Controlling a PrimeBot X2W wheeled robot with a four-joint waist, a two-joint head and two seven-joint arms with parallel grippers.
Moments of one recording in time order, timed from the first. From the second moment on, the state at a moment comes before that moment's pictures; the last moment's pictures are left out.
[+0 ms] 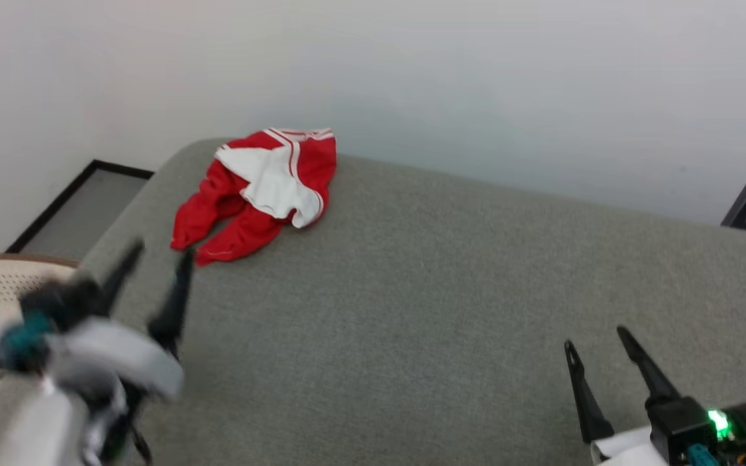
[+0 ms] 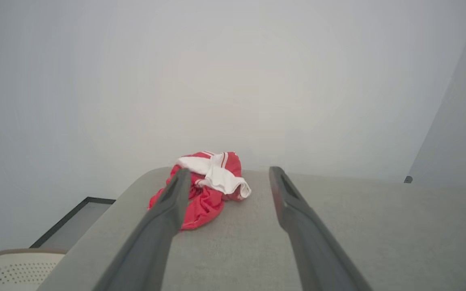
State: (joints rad) left arm -0.20 0.37 -0.10 0.15 -0.43 -0.13 -0.07; right arm 0.04 -0.05 0.07 0.10 -0.09 0.13 -0.26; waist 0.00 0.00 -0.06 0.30
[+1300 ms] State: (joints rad) left arm -1.22 0.72 -0.46 0.81 -0.75 -0.10 0.84; right arm -0.05 -0.09 0.01 -0.34 -0.13 0.13 -0.16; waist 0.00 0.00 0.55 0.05
